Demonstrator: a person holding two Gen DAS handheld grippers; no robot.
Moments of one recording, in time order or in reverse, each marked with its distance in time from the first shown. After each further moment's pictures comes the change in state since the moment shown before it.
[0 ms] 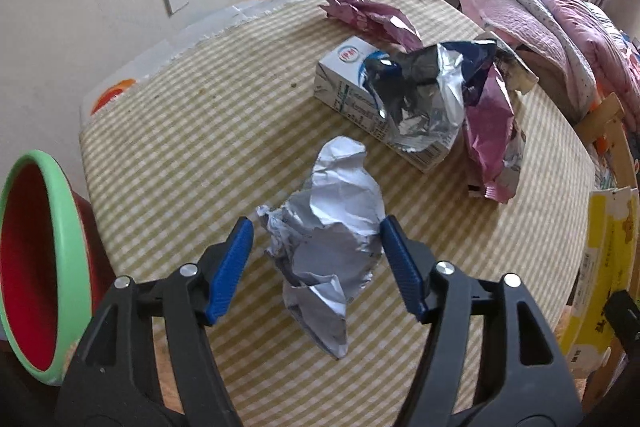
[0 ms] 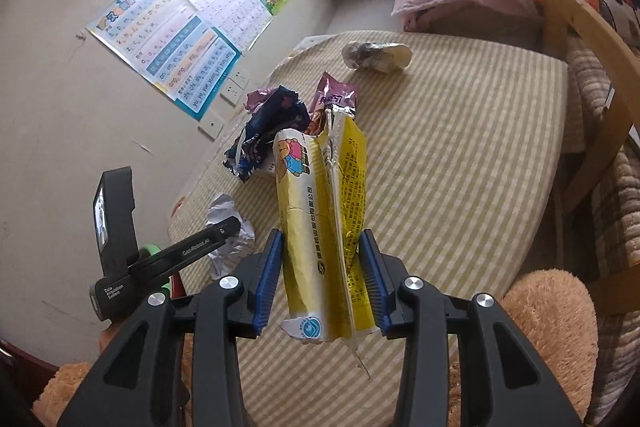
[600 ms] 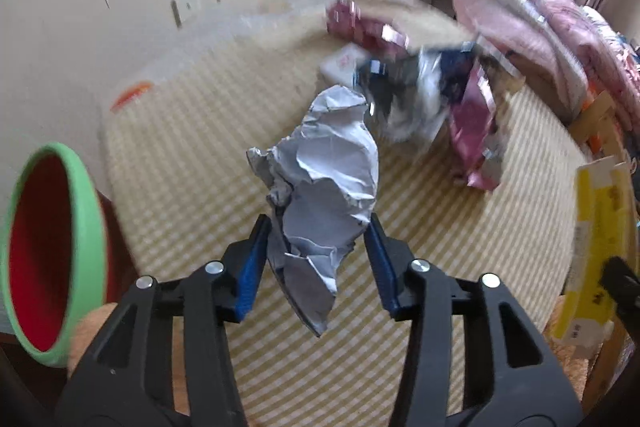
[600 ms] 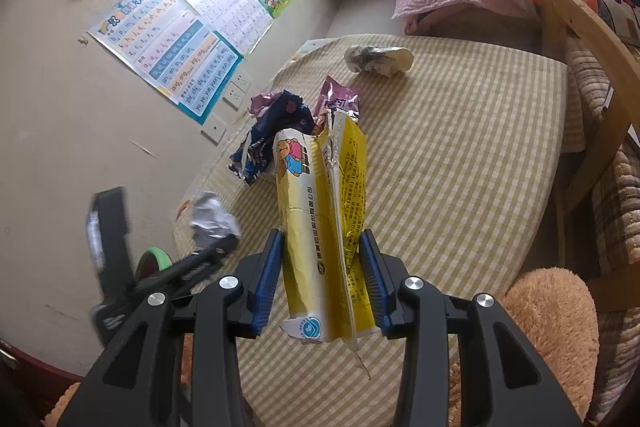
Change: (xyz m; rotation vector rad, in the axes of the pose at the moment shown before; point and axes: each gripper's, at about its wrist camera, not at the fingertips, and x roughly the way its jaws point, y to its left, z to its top) left arm -0.043 0.000 -0.017 0.012 -0.095 0.019; right arm -0.009 0.008 -0.001 -0.012 -0.024 0.005
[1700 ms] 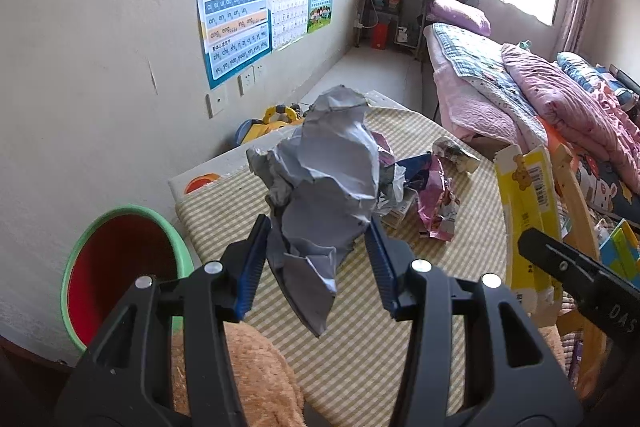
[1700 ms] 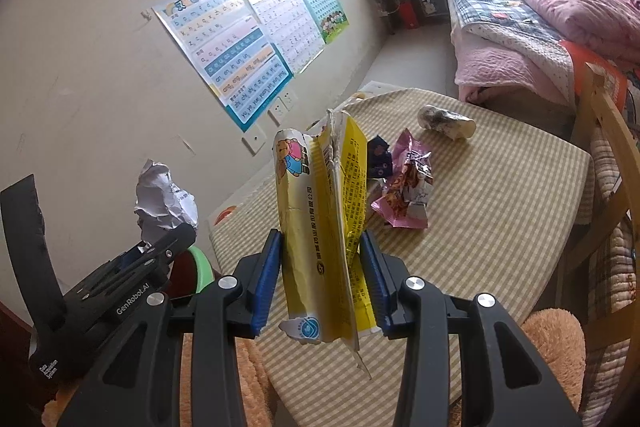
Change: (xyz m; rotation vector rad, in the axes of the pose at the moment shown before) left arm -0.127 0.020 -0.007 0.008 -0.290 0.013; right arm -0.033 0.089 0.001 -0.215 -0.094 0.025
